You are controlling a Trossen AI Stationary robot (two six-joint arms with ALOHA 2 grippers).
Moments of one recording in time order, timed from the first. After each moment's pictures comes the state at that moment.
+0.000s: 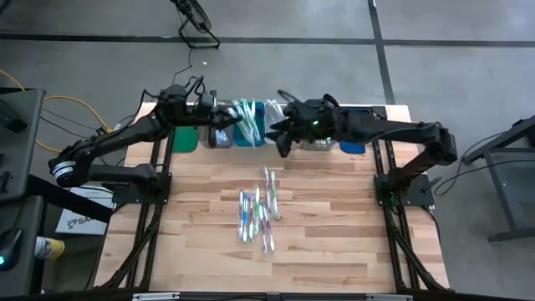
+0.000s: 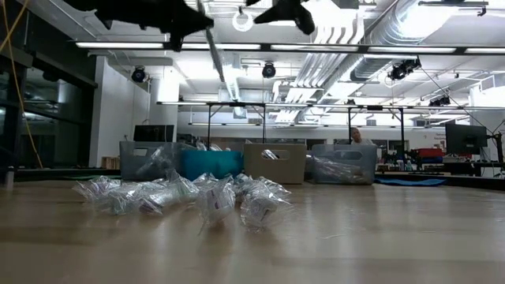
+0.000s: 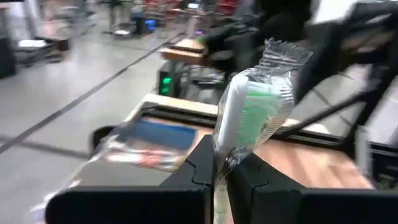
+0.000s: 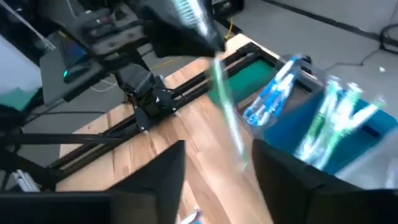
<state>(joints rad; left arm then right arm) 0.59 1.03 0.86 0.11 0.48 -0.07 -0.15 1.52 1.49 -0.38 0.08 0.46</state>
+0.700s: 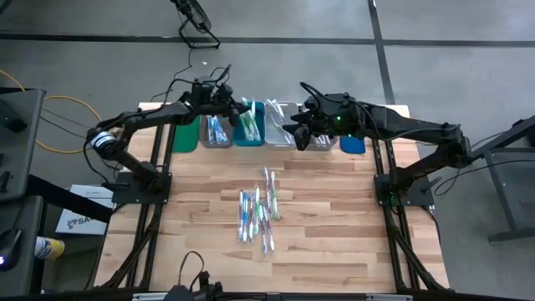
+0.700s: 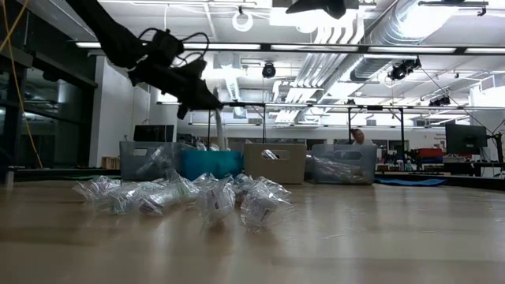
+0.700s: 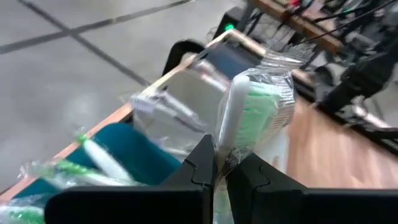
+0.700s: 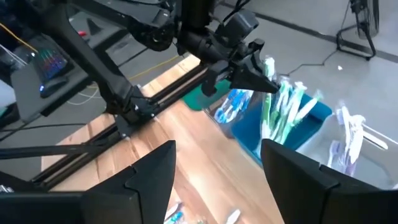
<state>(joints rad) 0.82 1.49 0.88 0.25 0.49 -0.19 -0.16 1.38 1.49 -0.55 0.18 0.50</state>
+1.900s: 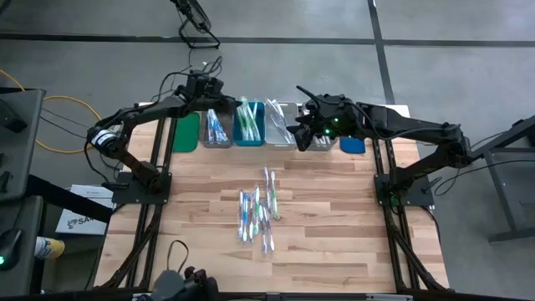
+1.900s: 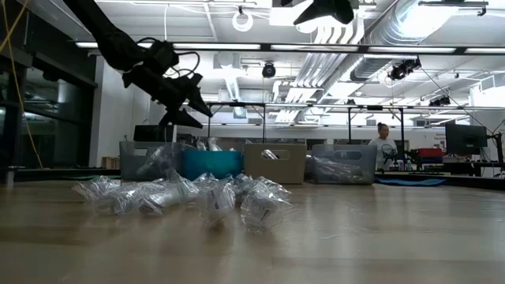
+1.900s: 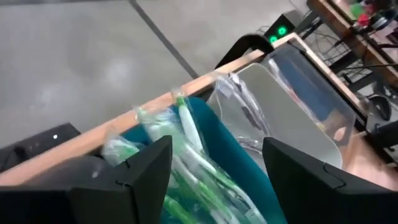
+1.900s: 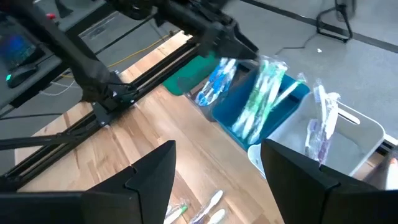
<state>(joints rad) 0.93 1.51 0.91 0.11 0.41 -0.31 -0.16 1.38 1.49 -0.65 0.22 0.53</state>
